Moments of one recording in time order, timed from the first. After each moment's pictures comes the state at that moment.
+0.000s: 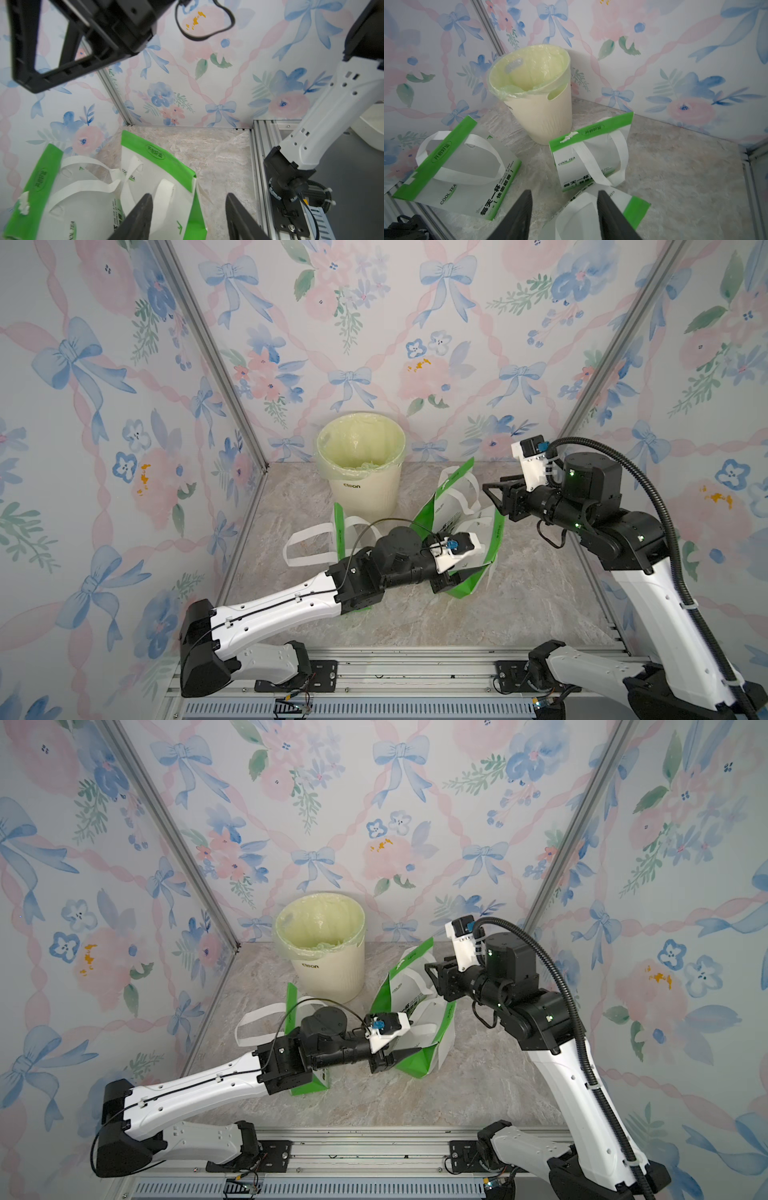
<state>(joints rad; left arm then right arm) -1.16 1.26 1.08 -0.03 0.10 0.24 0.42 1.12 1.59 -0.93 -0.10 0.08</state>
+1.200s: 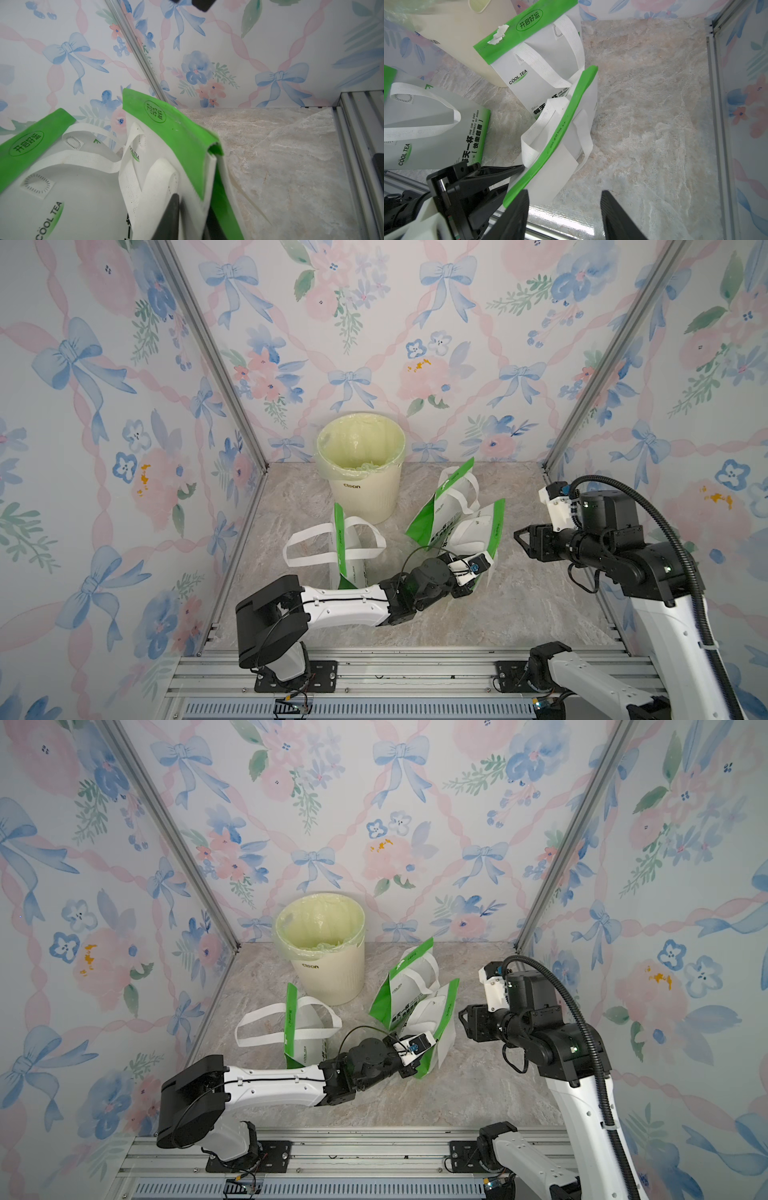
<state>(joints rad) -1.20 1.59 0.92 0.53 -0.25 0.33 0.25 0.98 1.49 -1.30 -0.10 0.15</state>
